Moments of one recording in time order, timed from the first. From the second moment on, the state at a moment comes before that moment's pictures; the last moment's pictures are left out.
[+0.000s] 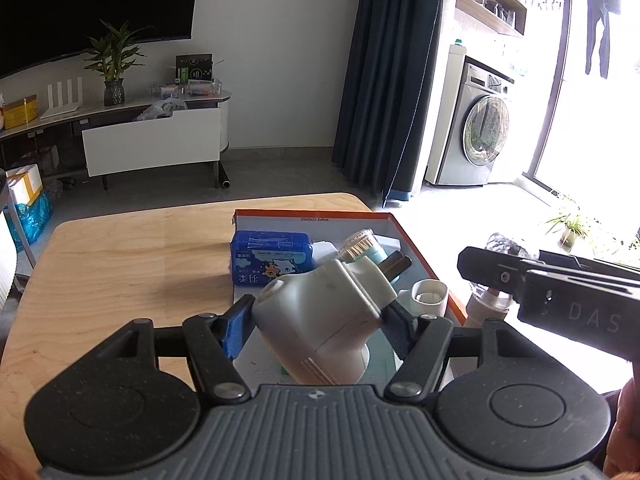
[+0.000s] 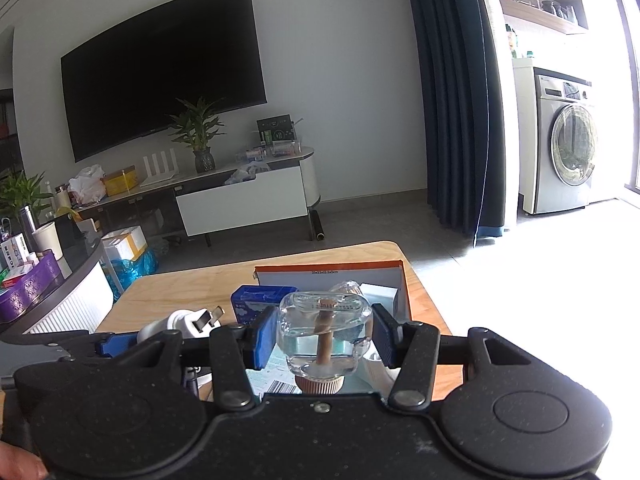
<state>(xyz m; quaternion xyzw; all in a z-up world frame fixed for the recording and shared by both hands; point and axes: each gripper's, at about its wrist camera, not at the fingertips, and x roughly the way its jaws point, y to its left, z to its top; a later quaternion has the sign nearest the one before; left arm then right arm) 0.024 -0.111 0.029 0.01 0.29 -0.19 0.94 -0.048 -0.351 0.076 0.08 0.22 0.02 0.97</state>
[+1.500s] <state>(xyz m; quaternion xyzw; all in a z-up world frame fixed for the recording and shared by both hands) 0.051 -0.125 0.024 0.01 0.31 -0.21 0.93 -0.021 -0.347 0.071 0.08 0.24 0.01 0.97</state>
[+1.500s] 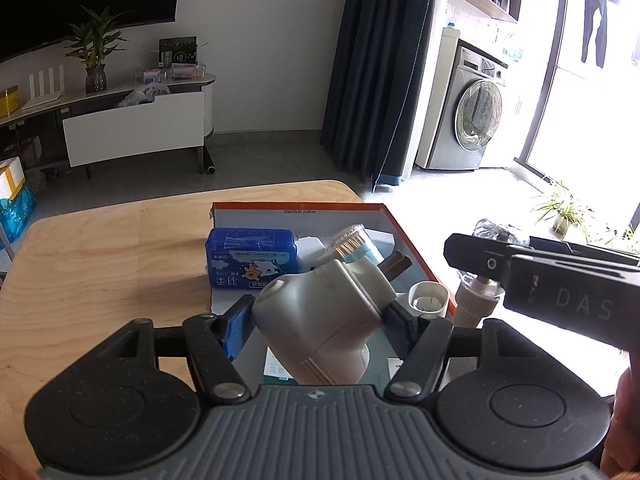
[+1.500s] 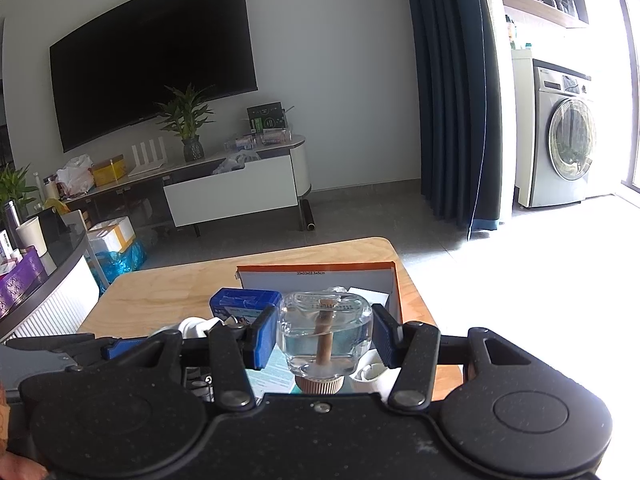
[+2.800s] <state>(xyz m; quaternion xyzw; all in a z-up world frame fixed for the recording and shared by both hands) 0.055 -0.133 0.015 0.01 0.32 -0.21 0.92 -0.009 -0.351 0.067 0.08 0.25 0.00 0.97</state>
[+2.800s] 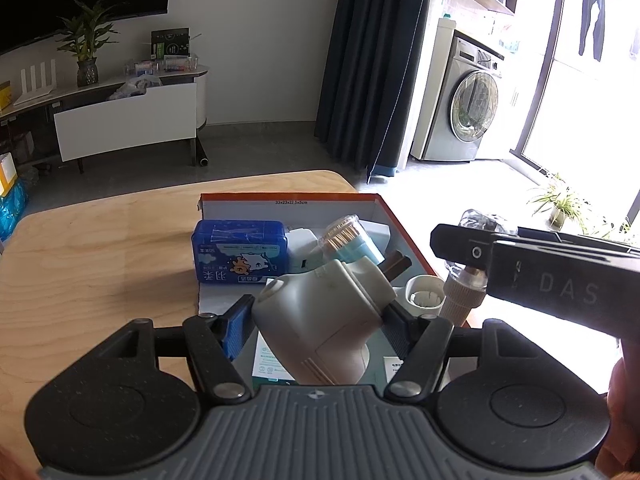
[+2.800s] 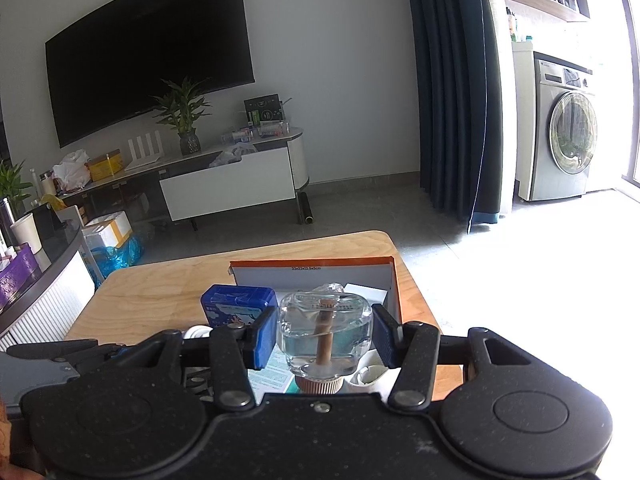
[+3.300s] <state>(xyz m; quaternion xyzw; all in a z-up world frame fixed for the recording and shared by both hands) 0.059 -0.136 0.011 0.01 0.33 -0.21 0.92 0.002 -0.351 0.061 0.08 0.26 0.01 0.96</state>
